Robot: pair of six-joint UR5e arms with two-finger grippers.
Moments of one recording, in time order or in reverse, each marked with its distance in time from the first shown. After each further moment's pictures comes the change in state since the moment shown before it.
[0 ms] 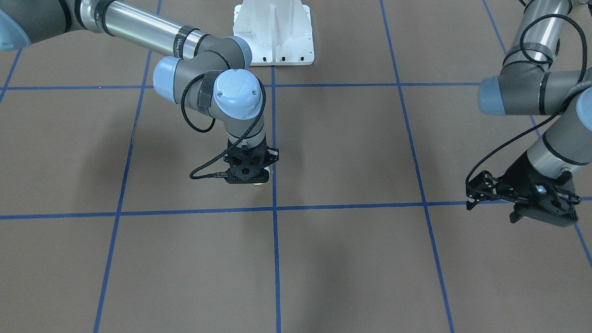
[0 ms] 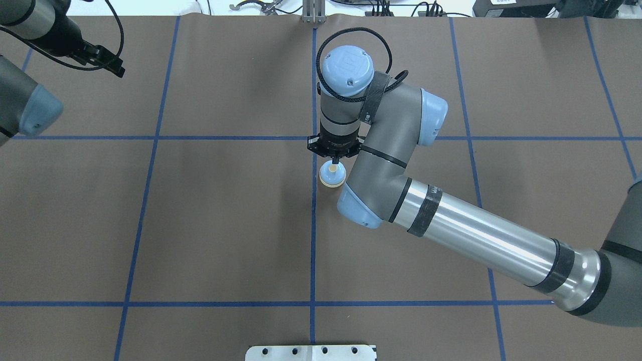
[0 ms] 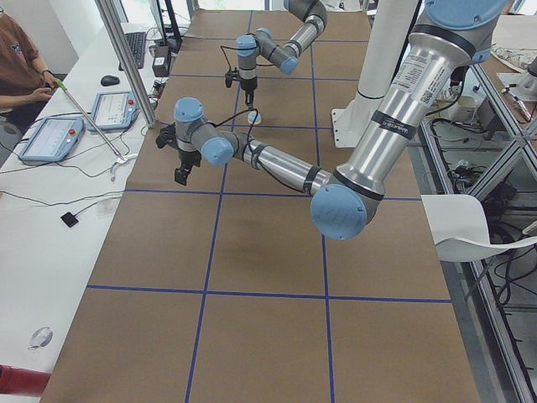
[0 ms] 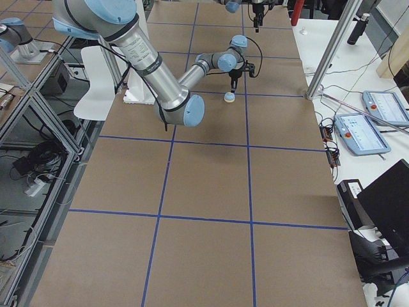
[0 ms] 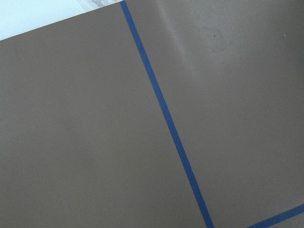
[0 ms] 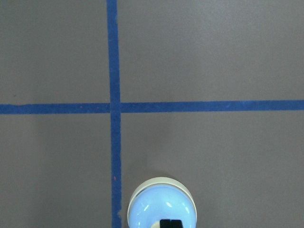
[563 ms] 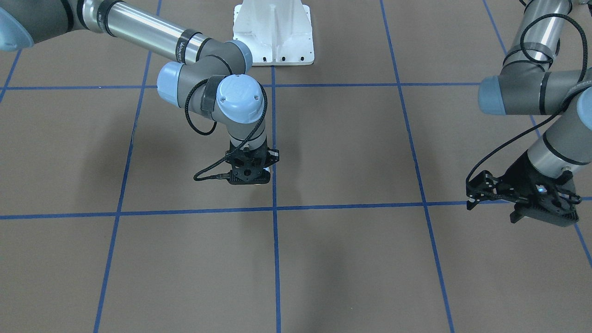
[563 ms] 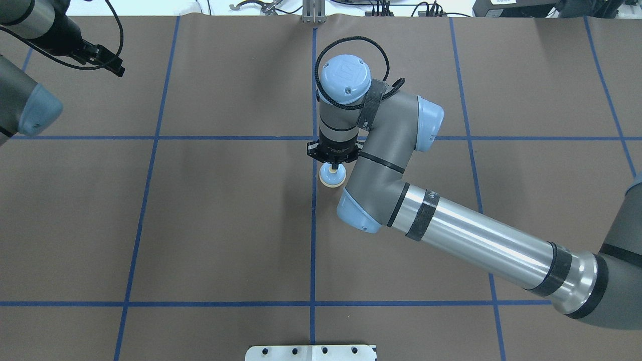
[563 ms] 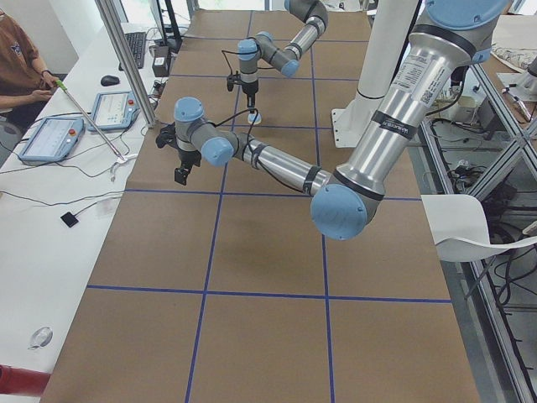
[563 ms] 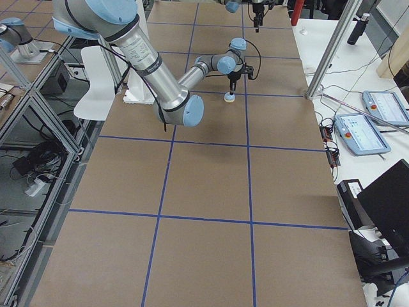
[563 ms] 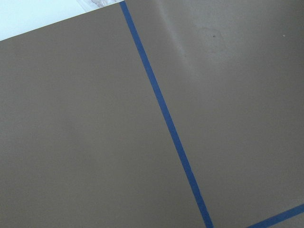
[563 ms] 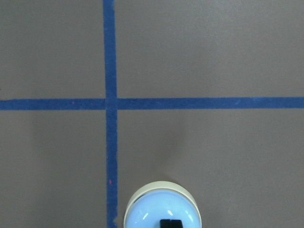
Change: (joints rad) left arm -0.002 0.000 -0.002 0.000 0.000 0.000; right arm -0.013 -0.002 -0.017 0.014 0.000 0.001
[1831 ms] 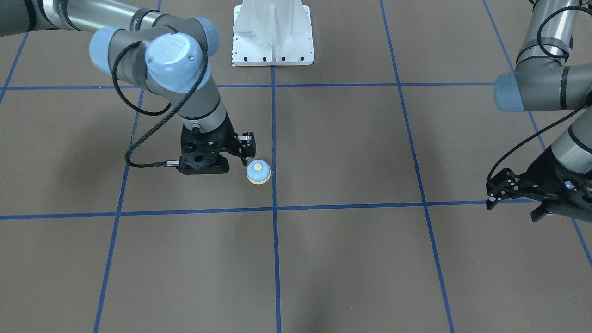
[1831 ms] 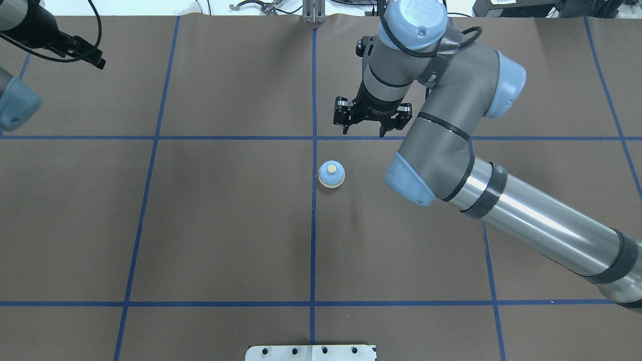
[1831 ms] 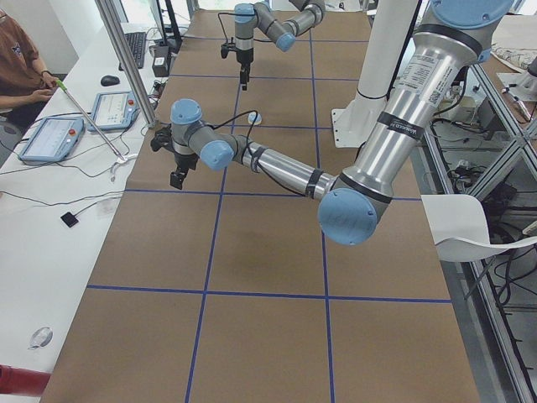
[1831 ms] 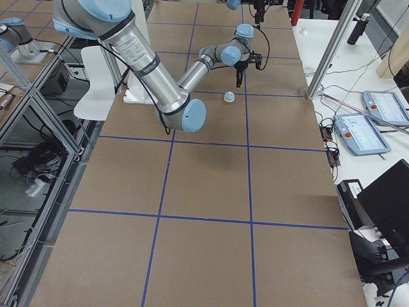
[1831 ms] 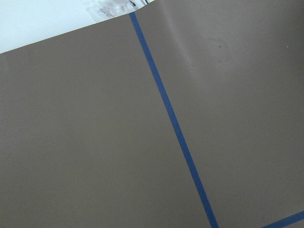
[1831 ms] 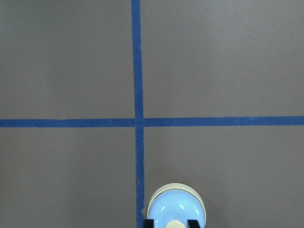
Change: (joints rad) left arm -0.057 0.051 -0.030 -0.003 -0.008 0.011; right arm 0.149 -0.146 0.302 -0.100 0.076 -0.028
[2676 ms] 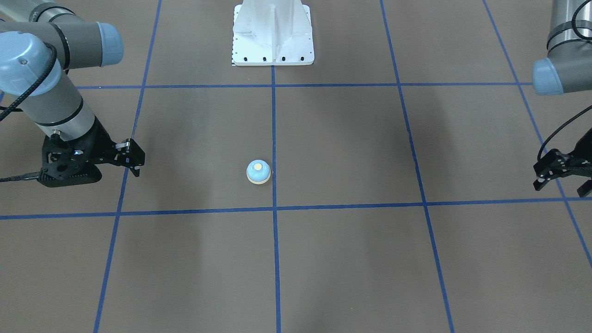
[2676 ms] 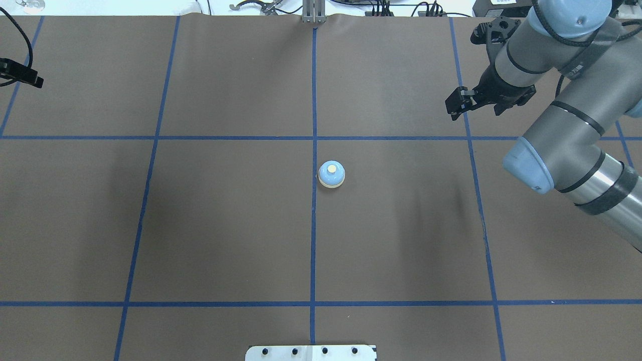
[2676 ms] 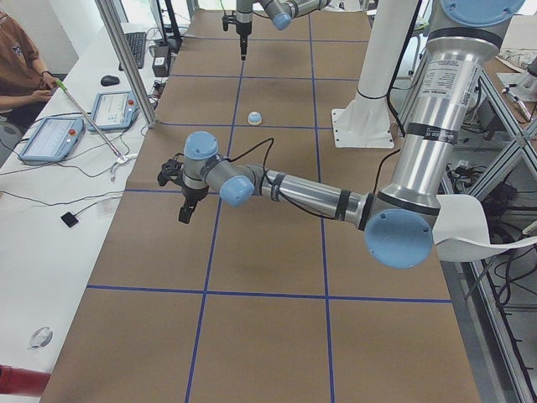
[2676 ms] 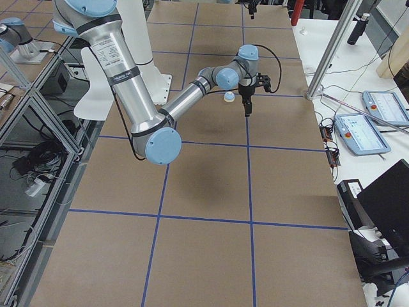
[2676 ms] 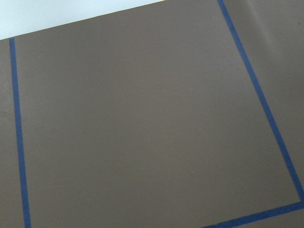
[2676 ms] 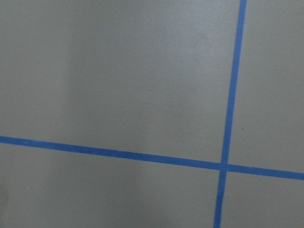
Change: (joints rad) left arm -0.069 0.205 -0.046 -0.109 0.030 -0.012; right arm 0.188 -0.296 0.143 0.001 -0.012 -0.361
